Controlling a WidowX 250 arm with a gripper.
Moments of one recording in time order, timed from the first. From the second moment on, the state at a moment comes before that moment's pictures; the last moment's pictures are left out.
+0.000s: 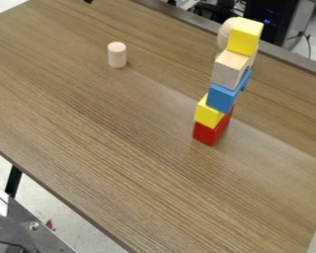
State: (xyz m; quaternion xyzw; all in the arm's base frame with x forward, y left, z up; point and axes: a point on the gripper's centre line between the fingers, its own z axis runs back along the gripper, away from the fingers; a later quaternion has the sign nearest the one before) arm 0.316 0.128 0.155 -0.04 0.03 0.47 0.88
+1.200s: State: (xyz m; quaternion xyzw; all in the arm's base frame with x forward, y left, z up) arm 0.307 0.028 0.238 -0.04 -0.09 0.25 0.96
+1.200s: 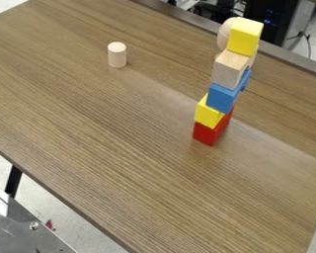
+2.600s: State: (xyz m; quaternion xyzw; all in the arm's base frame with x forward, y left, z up) arm 0.350 -0.063 0.187 0.06 -0.08 0.04 0.99
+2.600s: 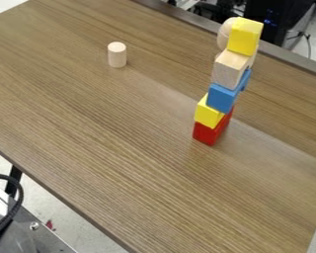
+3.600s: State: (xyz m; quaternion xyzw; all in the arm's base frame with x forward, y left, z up) arm 0.361 -0.046 0.165 0.04 -0.06 0.07 0.99
